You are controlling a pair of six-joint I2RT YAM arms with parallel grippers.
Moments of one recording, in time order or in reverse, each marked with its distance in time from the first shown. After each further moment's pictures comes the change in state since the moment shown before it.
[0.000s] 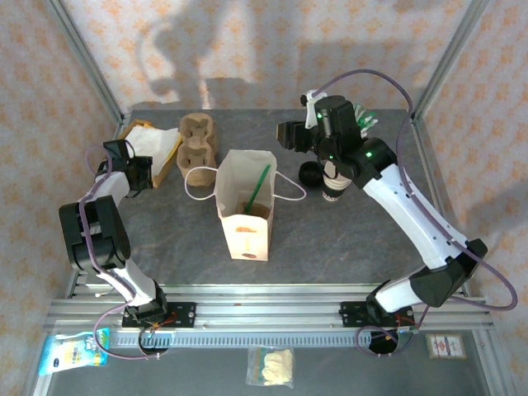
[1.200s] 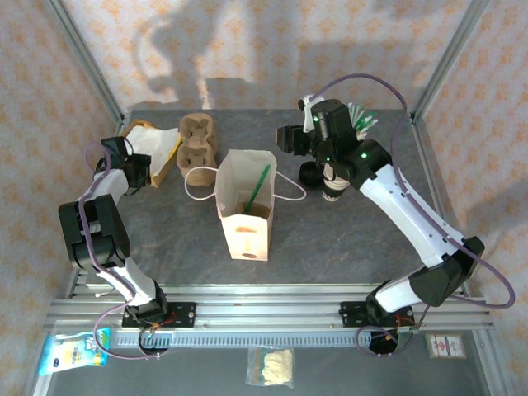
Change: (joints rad) left arm 0.006 0.008 0.035 -0.013 -0.001 0.024; right arm -0.004 0.003 -0.051 0.022 0.001 -0.003
